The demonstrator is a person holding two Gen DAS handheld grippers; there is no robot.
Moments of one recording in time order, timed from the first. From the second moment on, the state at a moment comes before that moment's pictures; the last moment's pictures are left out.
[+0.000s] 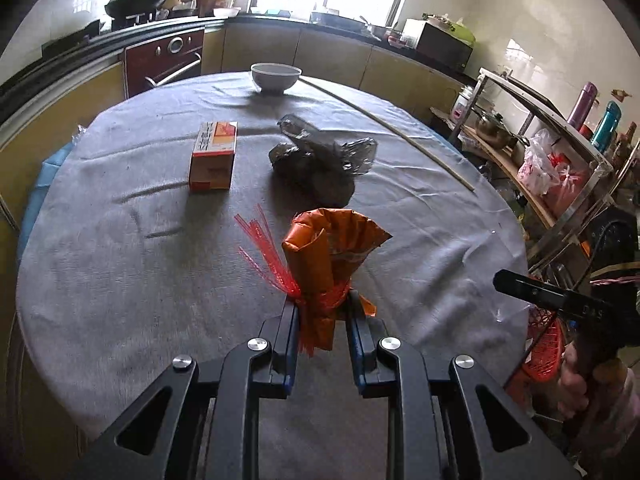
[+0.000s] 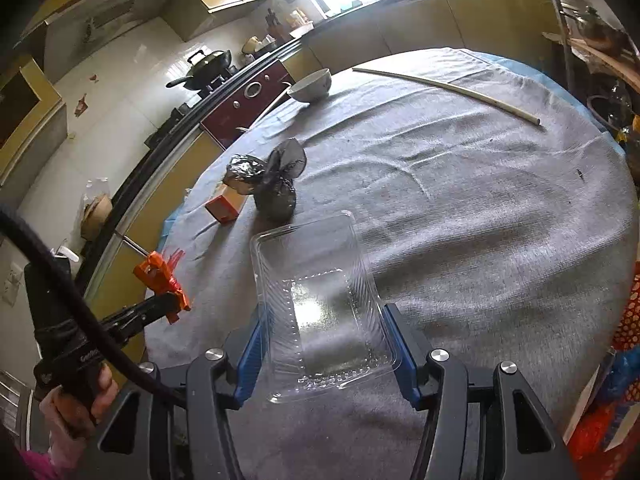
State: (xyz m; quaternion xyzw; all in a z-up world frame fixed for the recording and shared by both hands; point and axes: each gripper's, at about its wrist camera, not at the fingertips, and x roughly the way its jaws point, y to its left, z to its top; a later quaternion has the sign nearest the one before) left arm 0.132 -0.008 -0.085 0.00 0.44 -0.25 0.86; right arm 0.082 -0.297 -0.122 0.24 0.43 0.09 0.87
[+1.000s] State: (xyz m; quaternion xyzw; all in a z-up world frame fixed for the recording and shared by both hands) left arm 0.051 -0.100 -0.015 0.10 0.36 -0.29 0.88; right arm 0.009 -0.351 -0.083 0.29 0.34 0.08 0.89
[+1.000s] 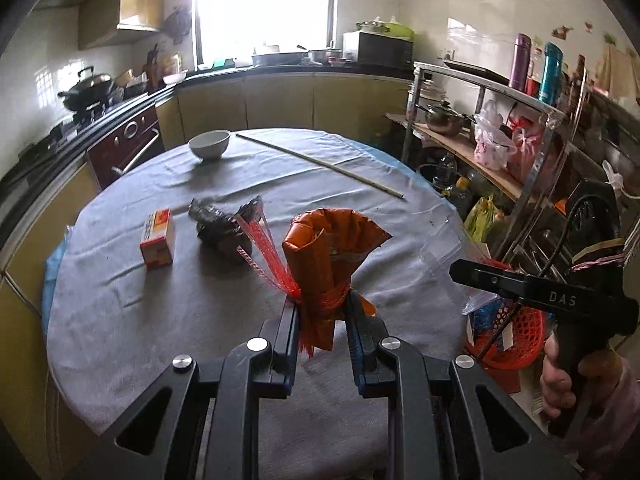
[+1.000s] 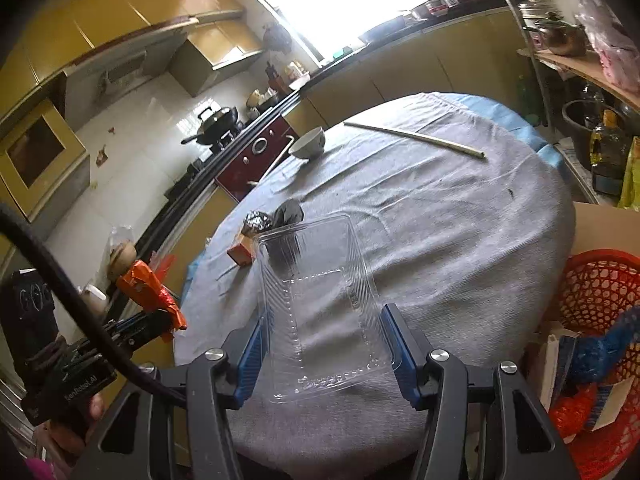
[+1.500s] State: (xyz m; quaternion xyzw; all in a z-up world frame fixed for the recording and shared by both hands) left arm 0.032 -0.161 -0.005 0.16 0.34 -0.29 0.88; right arm -0.026 -0.399 -0.084 0.33 0.31 0.06 0.89
